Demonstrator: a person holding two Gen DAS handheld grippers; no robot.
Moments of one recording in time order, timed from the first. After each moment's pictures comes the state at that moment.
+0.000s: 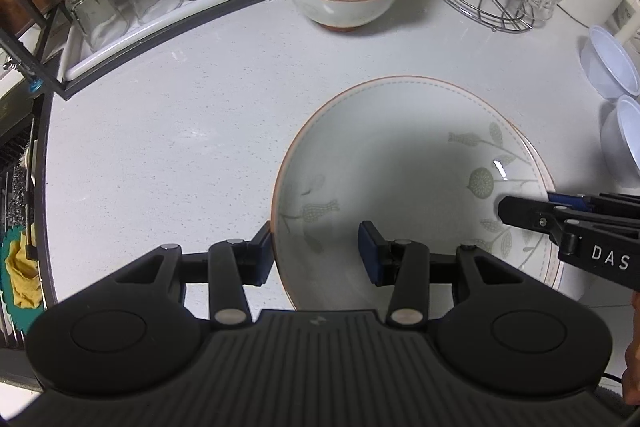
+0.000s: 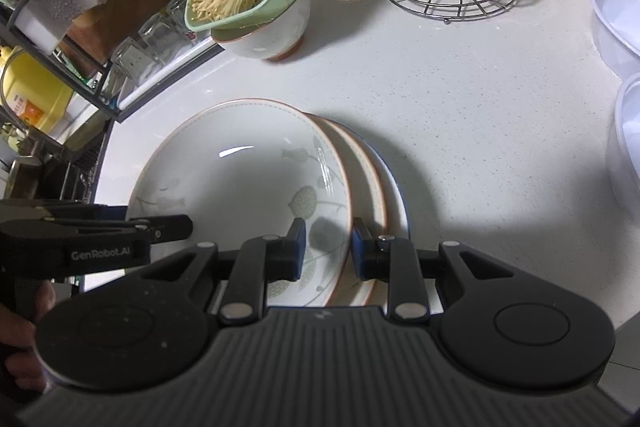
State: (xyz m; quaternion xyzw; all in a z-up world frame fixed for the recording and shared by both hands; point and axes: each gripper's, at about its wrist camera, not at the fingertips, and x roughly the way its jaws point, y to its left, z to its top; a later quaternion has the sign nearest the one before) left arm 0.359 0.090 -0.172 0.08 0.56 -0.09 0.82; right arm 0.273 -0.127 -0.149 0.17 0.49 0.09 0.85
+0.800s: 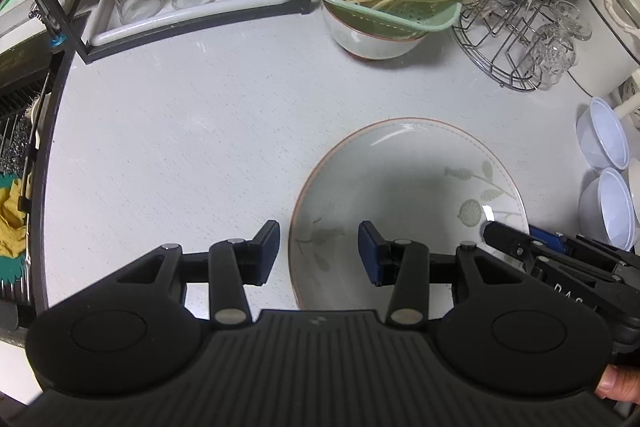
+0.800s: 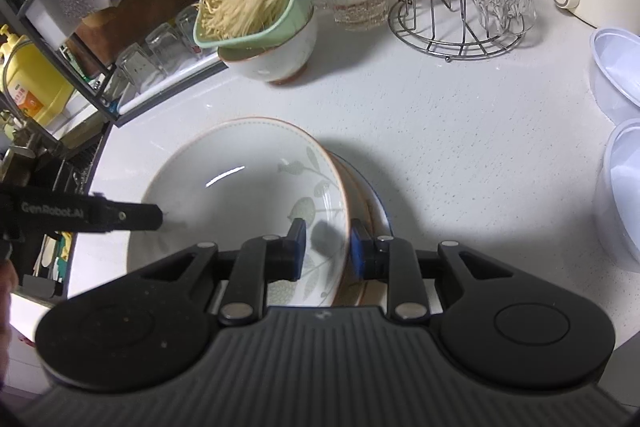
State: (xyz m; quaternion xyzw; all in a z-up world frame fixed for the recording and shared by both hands) left arm 0.356 0.101 -0.148 -0.02 0.55 -0.06 0.83; right arm 0.270 -0.131 -0.140 0.14 0.45 0.09 0.88
